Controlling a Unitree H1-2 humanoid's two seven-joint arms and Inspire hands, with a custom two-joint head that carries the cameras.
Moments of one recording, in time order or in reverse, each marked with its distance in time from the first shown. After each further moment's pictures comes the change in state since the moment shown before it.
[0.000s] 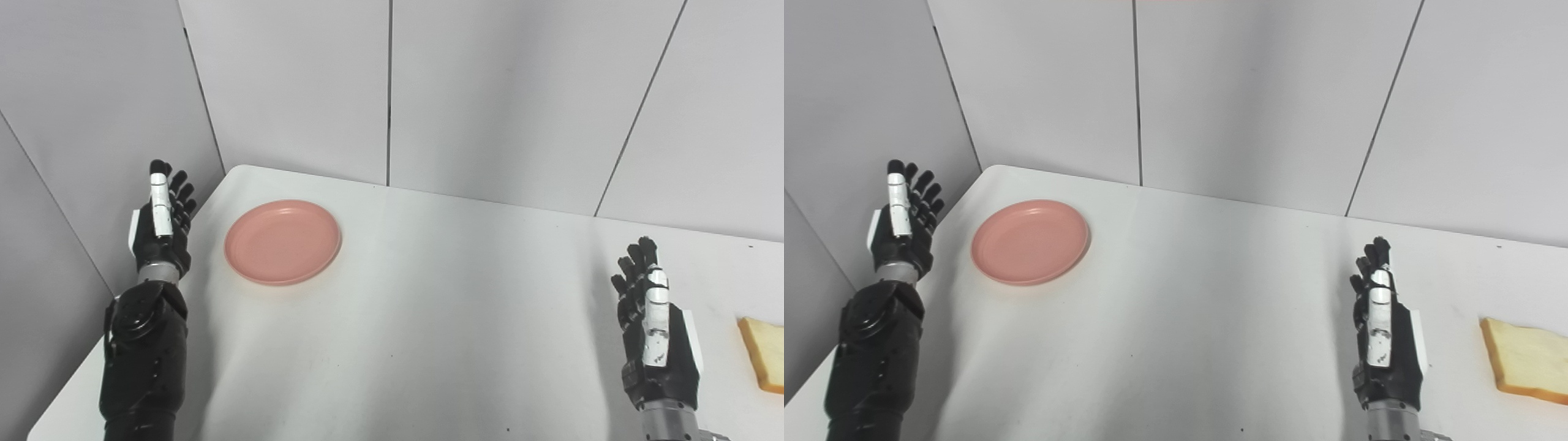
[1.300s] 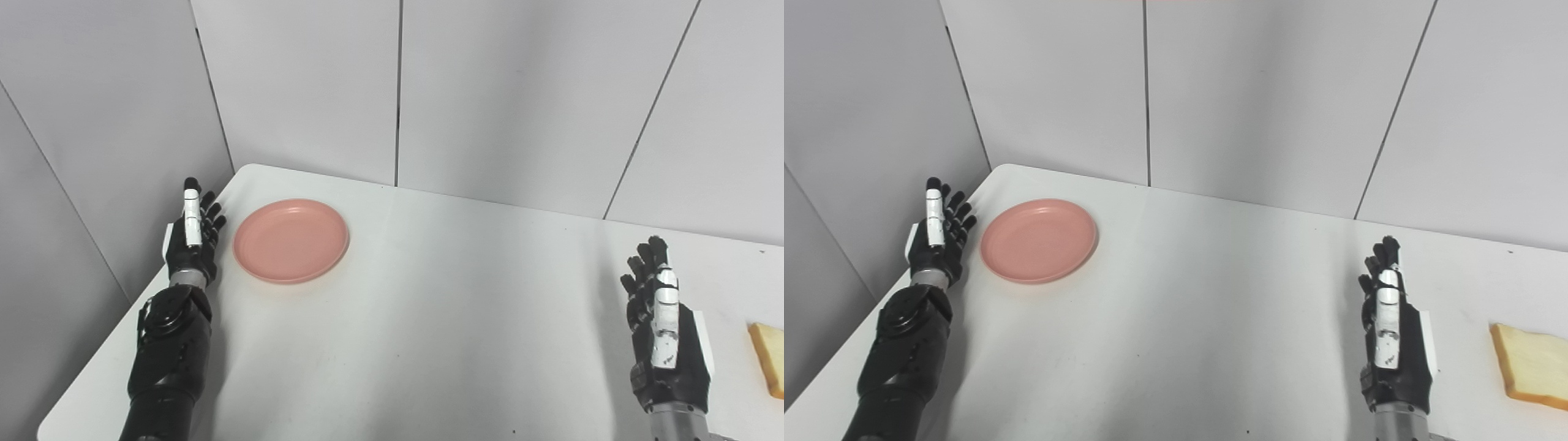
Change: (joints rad) left arm -0.072 0.023 -0.080 0.303 -0.015 -0.150 -0.053; right arm 0.003 0.005 0.004 -0.037 -0.012 0.025 -0.012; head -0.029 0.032
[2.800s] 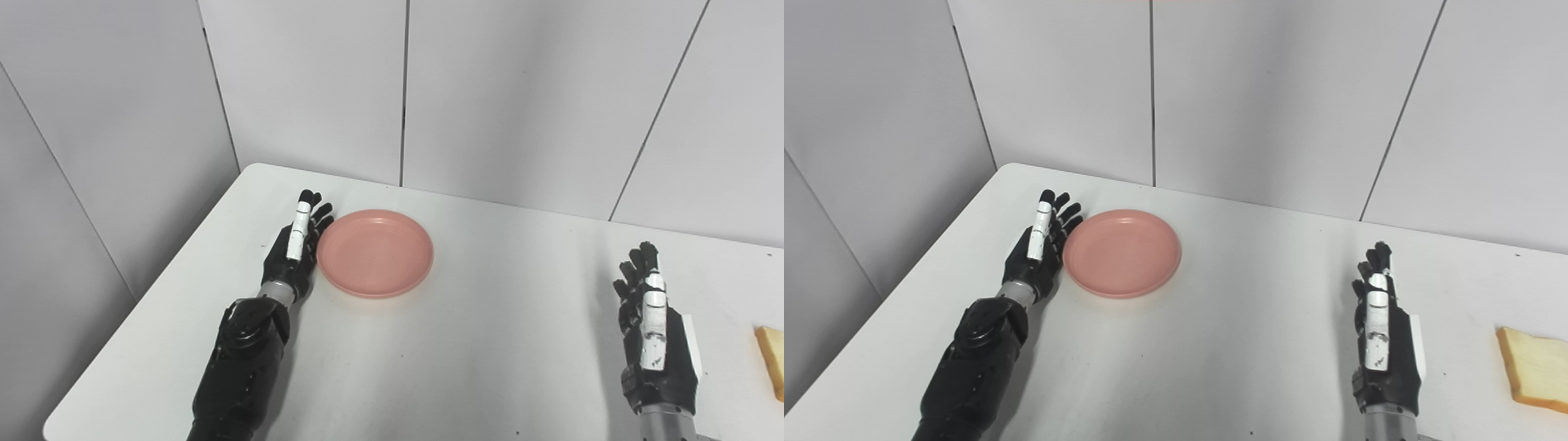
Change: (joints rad) left arm 0.066 -0.165 -0.237 -0.269 0.025 0.176 -0.039; right arm 0.002 0.024 0.007 0.043 -0.032 -0.037 -0.001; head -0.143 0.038
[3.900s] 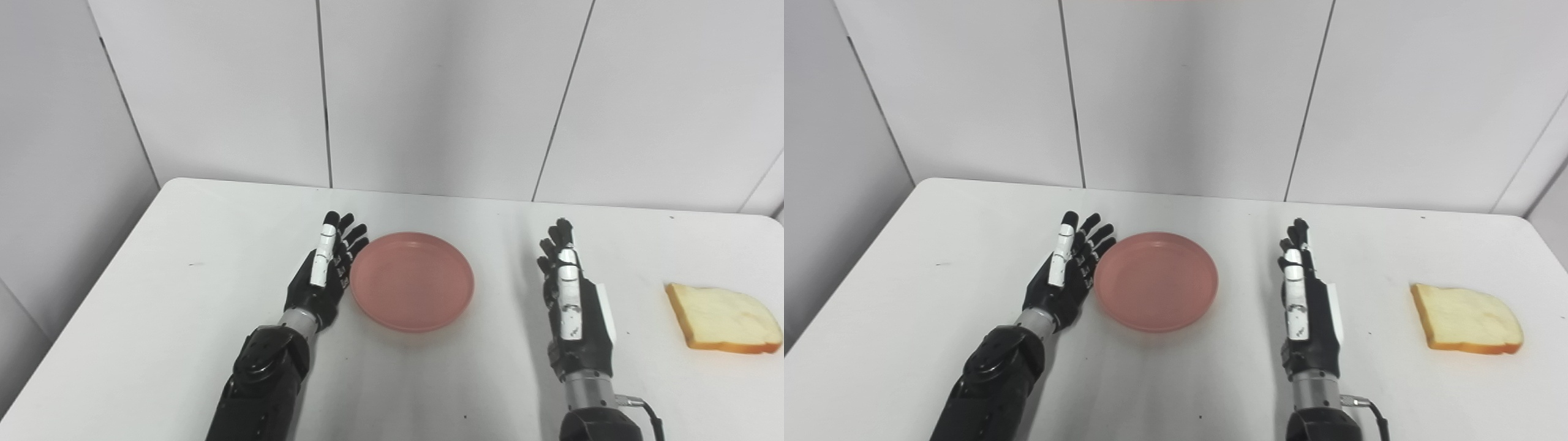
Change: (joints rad) left arm 0.027 -0.155 -0.119 -0.068 0.013 0.027 -0.093; right arm 0.002 0.043 0.031 -0.008 -0.056 -0.004 -0.033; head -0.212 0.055
